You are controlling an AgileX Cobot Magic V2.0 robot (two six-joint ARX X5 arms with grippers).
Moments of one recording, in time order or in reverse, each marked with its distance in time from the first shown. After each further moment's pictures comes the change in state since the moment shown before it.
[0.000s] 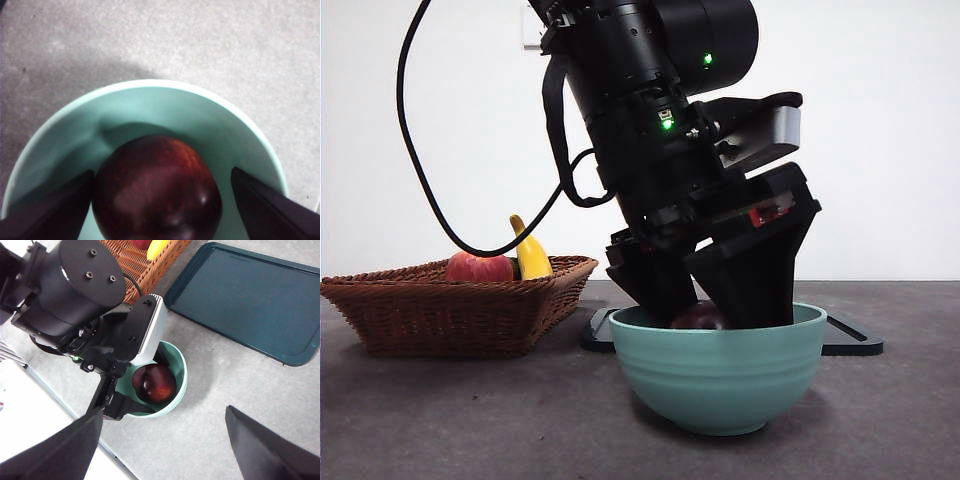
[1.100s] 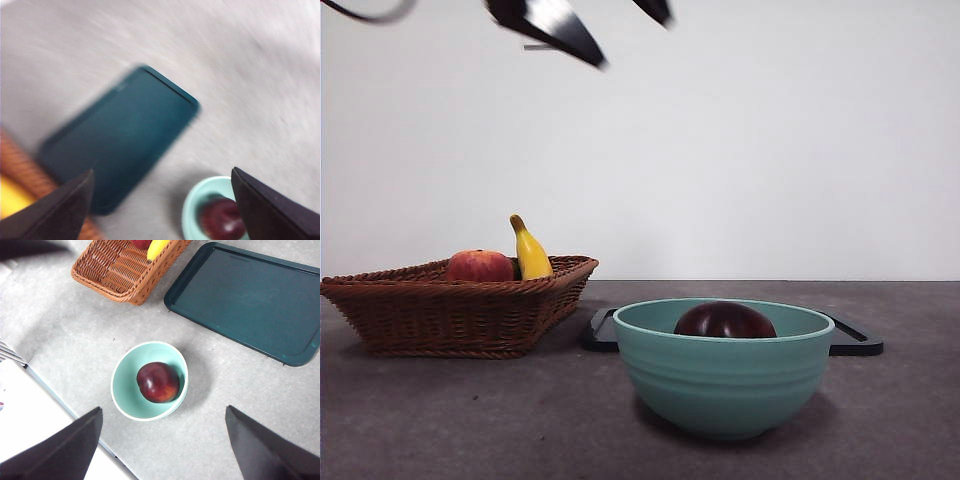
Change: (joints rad) left arm 0.252 -0.489 0.057 -0.024 0.000 -0.095; right arm 0.000 0.000 0.000 0.000 0.000 0.000
